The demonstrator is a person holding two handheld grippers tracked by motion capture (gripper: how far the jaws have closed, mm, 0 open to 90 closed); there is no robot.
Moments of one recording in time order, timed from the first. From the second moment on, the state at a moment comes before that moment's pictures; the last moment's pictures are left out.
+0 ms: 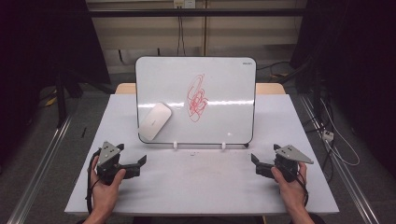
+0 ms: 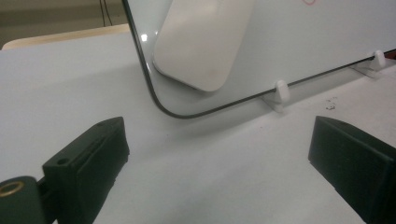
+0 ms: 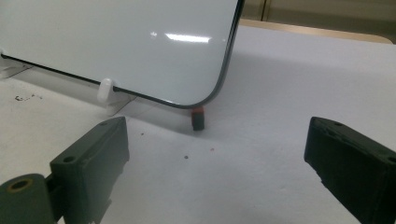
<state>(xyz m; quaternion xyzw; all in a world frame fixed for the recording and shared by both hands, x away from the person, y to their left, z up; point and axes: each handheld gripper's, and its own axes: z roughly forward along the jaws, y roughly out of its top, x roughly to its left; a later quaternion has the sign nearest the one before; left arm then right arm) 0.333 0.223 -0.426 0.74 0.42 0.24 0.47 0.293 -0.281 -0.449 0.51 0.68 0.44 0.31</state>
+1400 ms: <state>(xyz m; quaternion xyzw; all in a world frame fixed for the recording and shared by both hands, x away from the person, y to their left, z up) 0.368 0.196 -0.388 0.79 0.37 0.23 0.43 0.296 -0.281 -0.450 0.51 0.68 0.44 0.30</state>
